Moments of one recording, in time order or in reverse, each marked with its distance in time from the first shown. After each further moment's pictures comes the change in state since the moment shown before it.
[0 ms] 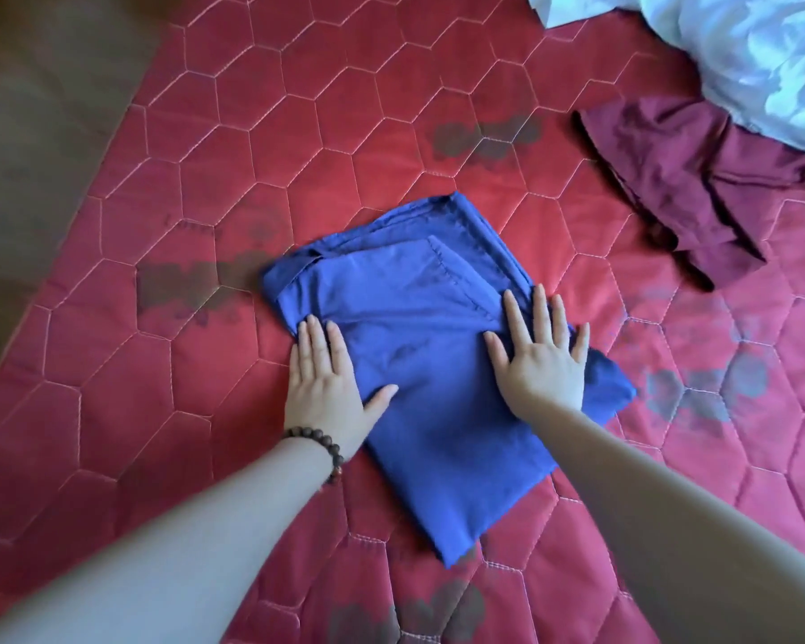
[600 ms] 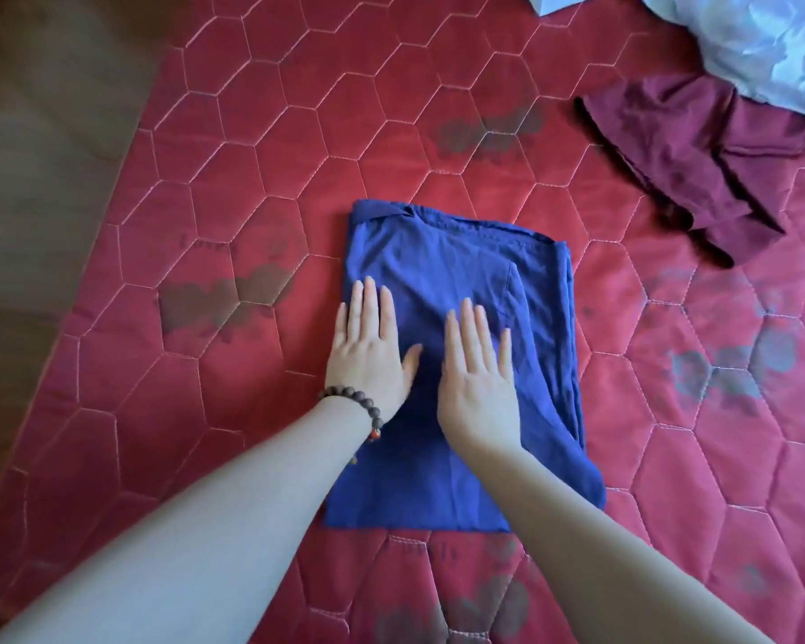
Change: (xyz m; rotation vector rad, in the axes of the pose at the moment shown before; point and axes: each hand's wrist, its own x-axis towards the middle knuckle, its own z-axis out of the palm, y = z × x) left_hand 0.042 0.010 -0.015 0.106 -0.002 0.192; right_hand -0.059 -0.100 -0.004 0.152 0.161 -0.224
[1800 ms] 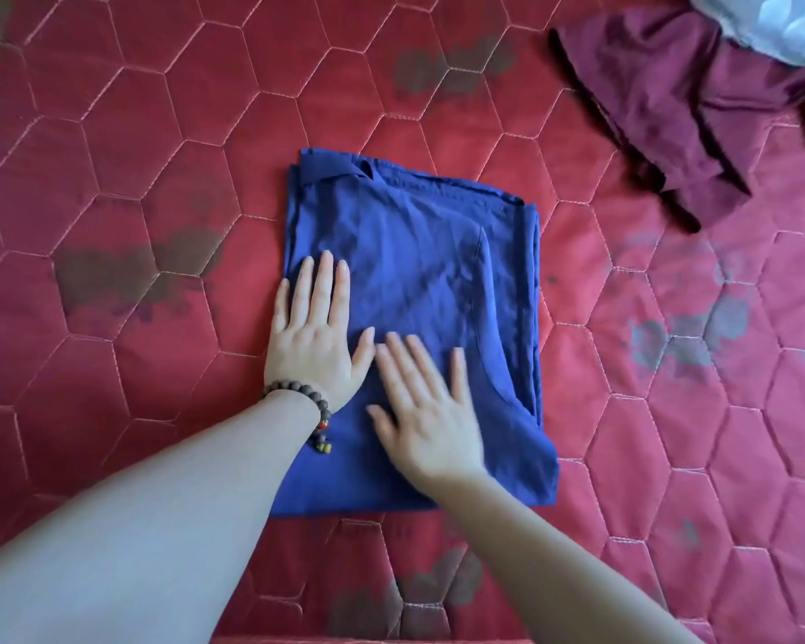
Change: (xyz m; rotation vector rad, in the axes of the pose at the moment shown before) left_hand 0.000 -0.009 0.029 0.043 0.091 0.054; right_hand -0.045 0.011 0.020 -0.036 -0.101 -0.146
